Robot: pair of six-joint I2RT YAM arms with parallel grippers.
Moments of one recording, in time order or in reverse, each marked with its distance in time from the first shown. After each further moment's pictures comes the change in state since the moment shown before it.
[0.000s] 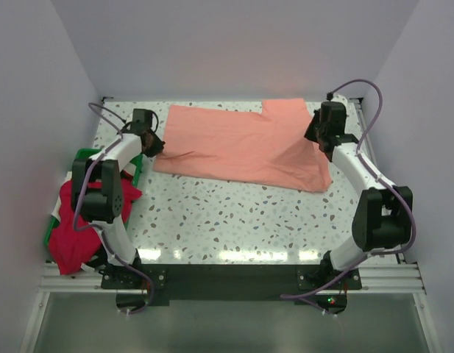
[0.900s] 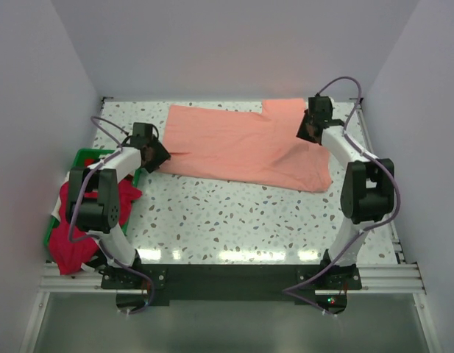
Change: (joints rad) left arm -0.008 -0.100 -0.206 0.096 0.075 0.007; right arm 0.008 0.238 0.175 -0.172 0.026 0.003
